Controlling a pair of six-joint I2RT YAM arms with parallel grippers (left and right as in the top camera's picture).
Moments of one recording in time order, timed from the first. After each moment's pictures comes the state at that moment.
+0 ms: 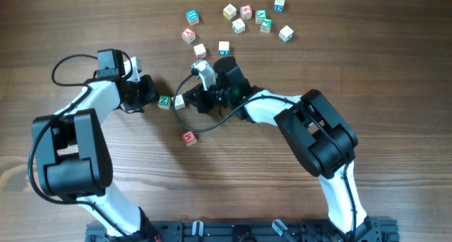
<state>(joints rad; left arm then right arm) 0.14 1.91 1.06 -0.39 0.36 -0.27 0.64 2.25 1.26 0.35 -0.63 0.29</state>
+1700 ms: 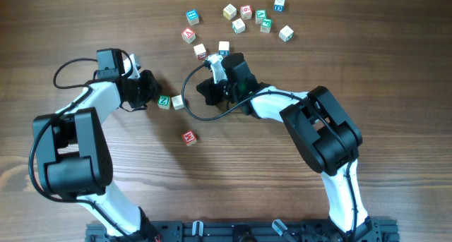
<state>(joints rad) 0.14 1.91 1.05 -0.30 0.47 -0.42 0.59 2.25 1.26 0.29 -0.46 0.34</state>
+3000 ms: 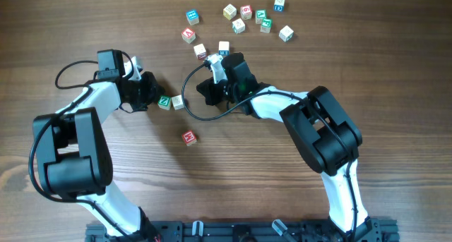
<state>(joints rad) 0.14 1.91 1.05 -0.33 0.51 -0.42 0.59 2.25 1.26 0.28 -0.45 0.34</state>
